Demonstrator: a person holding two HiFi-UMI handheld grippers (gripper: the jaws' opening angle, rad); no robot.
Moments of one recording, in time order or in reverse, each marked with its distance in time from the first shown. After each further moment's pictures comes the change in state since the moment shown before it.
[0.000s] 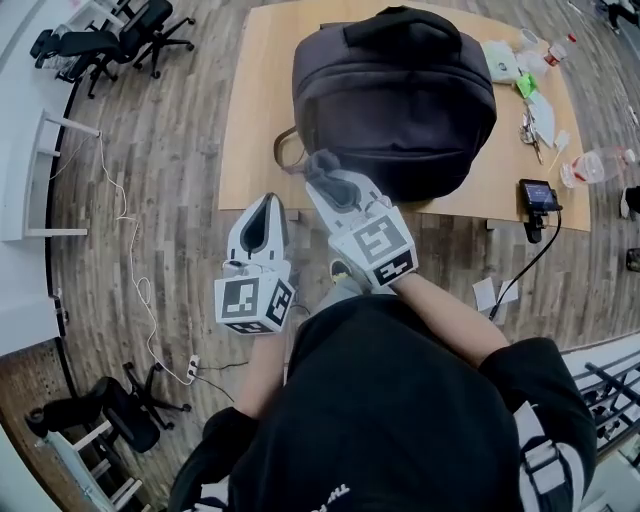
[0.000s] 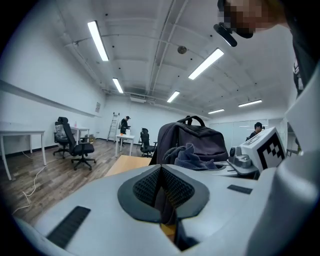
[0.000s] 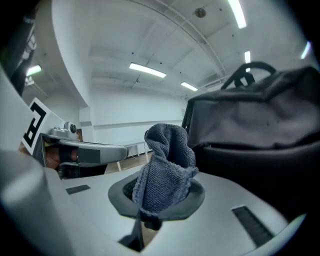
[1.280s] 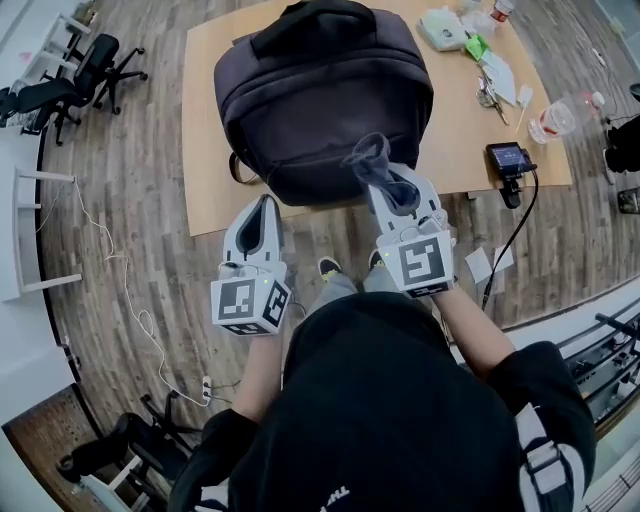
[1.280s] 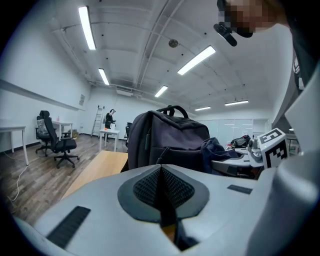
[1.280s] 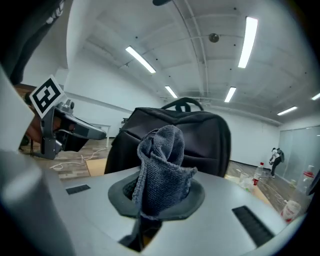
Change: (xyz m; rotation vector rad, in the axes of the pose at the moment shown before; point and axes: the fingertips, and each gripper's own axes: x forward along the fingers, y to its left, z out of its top) left arm 0.042 -0.067 -0.016 0.026 0.058 -0.164; right arm -0.145 -0.113 -0.017 -0.242 0.080 -0.452
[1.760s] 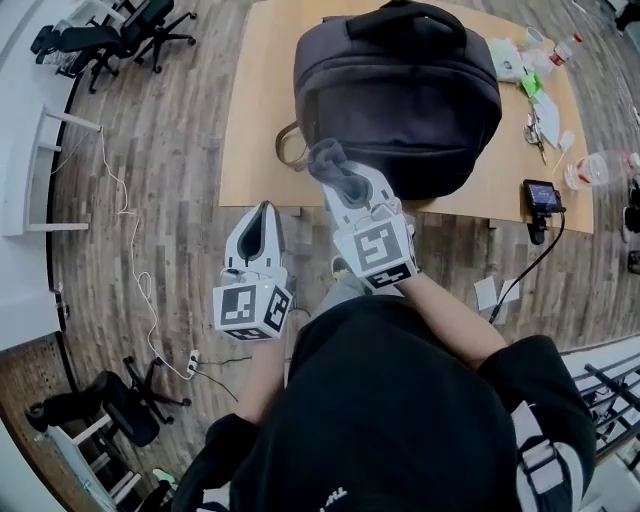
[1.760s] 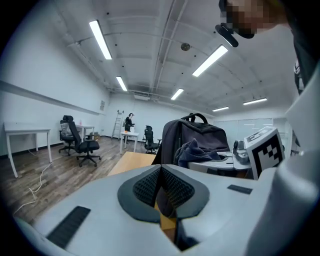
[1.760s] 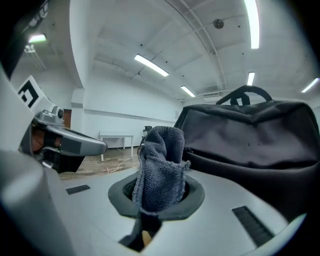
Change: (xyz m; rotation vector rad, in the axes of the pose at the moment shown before) left arm -0.063 0.067 -0.004 -0.042 -0.025 0.207; right arm 0.084 0.129 0.050 0.081 -0.070 0.286
